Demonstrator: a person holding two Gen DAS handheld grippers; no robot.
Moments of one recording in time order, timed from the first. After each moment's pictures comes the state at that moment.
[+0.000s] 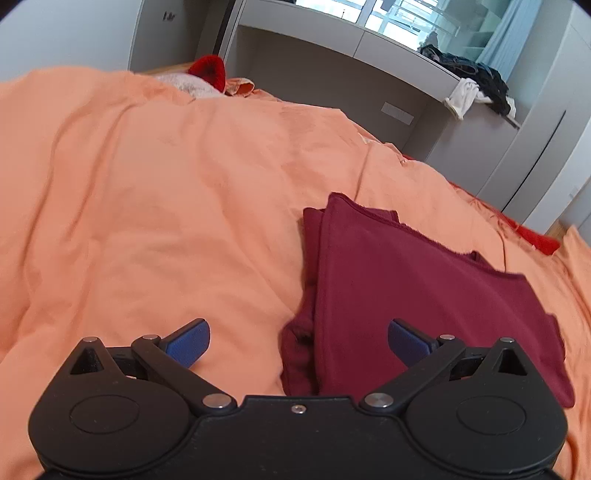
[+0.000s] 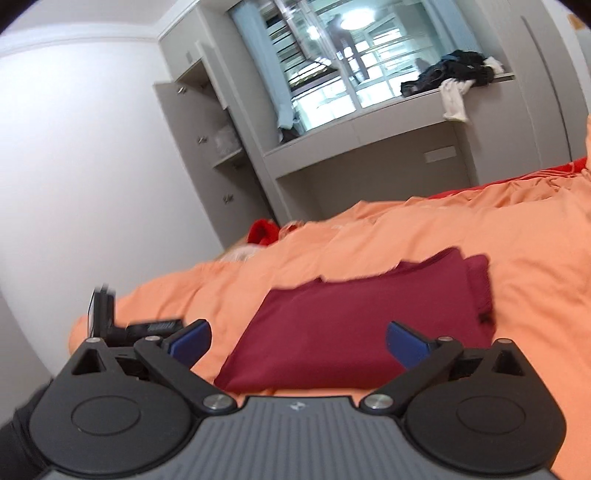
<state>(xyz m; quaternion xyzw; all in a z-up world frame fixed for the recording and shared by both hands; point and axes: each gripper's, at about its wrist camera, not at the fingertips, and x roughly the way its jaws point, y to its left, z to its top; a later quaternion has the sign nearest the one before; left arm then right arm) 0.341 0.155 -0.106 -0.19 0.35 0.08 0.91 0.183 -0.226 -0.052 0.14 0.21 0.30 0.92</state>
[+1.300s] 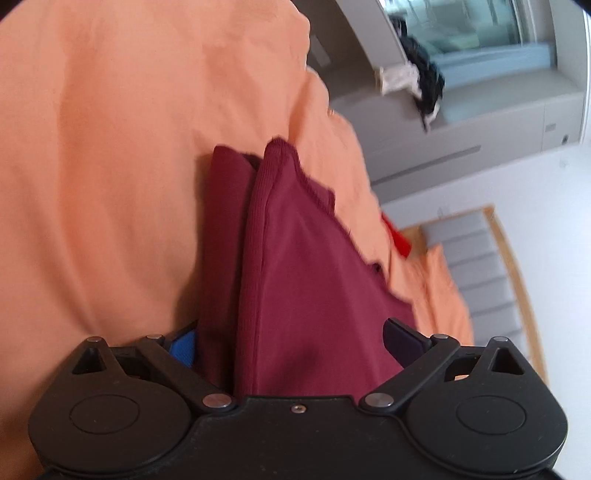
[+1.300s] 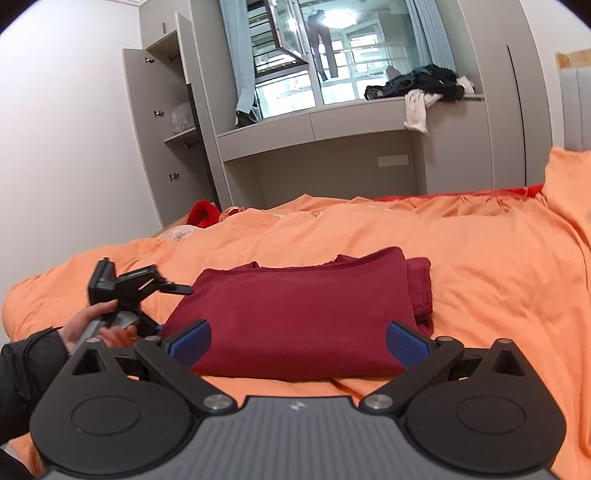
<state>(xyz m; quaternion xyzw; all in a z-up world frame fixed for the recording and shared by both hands) 0.497 0.217 -0.217 -0.47 0.38 -0.20 0.78 0.198 -0.220 -0.055 0.07 0.22 0.19 0.95</state>
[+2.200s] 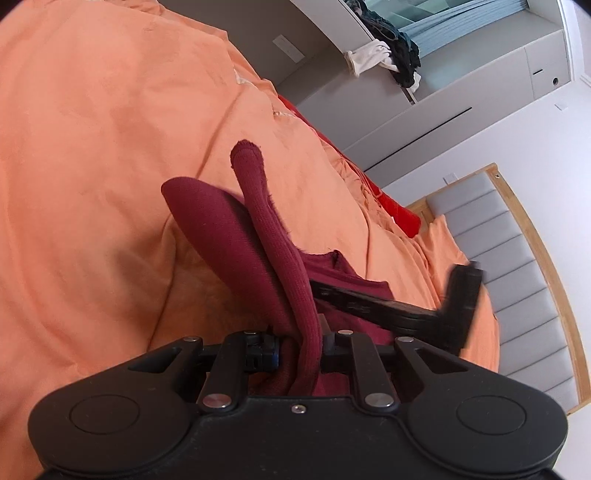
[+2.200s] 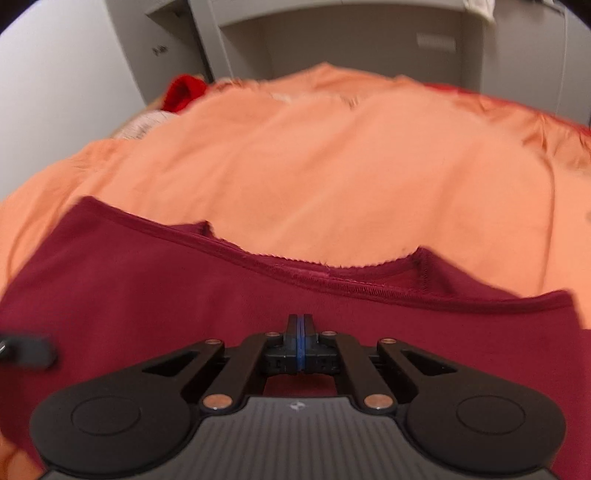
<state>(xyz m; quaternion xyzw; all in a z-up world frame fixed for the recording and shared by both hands) 0.488 0.174 -0.113 -0.36 0.40 -0.20 0.82 0.531 -0.081 -0.117 0.00 0.46 0.22 0.86</state>
